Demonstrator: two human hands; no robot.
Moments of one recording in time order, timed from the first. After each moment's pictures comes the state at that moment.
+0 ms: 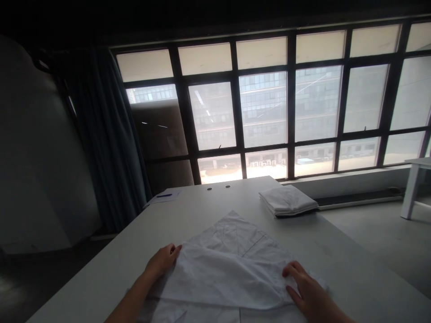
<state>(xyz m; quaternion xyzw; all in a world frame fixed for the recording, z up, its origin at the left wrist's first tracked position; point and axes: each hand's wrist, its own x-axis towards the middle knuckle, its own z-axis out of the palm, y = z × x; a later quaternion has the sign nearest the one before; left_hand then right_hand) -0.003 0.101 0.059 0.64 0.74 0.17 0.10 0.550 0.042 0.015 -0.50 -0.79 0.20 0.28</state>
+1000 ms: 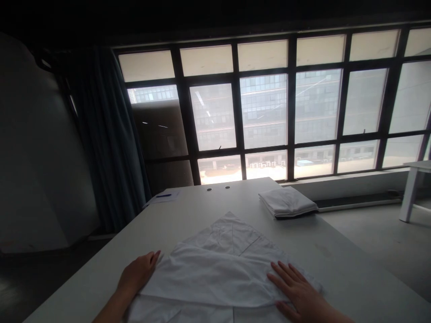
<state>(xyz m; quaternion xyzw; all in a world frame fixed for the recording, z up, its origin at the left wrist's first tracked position) -0.048 0.055 0.069 0.60 0.80 0.06 -0.05 0.546 0.045 0.035 -0.42 -0.88 0.20 0.11</state>
